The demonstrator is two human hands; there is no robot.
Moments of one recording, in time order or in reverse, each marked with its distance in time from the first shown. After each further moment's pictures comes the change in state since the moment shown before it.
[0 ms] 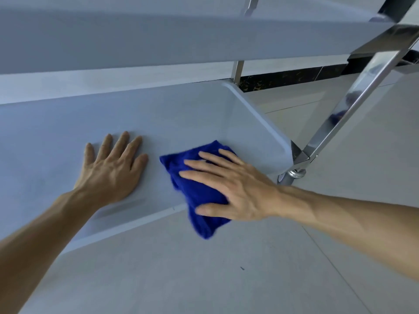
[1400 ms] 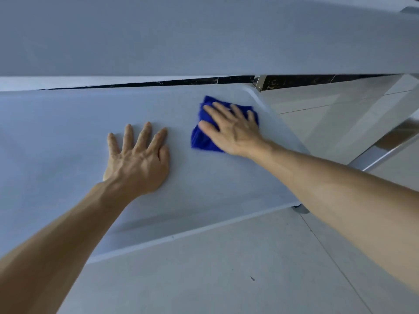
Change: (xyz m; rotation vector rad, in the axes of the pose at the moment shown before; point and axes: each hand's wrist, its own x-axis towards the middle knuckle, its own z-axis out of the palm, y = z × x) left_hand 0.019 0.025 0.005 -0.022 0.034 -0.030; right_hand 0.123 0.070 0.007 0.126 -0.044 0.618
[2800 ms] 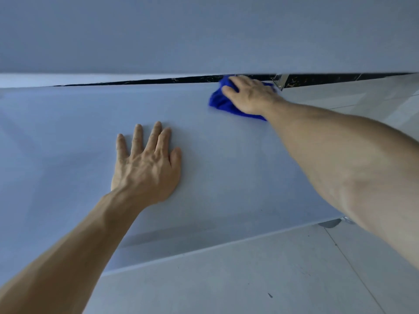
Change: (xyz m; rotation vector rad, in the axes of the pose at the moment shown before) left_hand -0.005 -0.003 -0.001 -0.059 -0.003 -0.053; right_hand 0.106 0.018 -0.026 -0.025 0.009 0.094
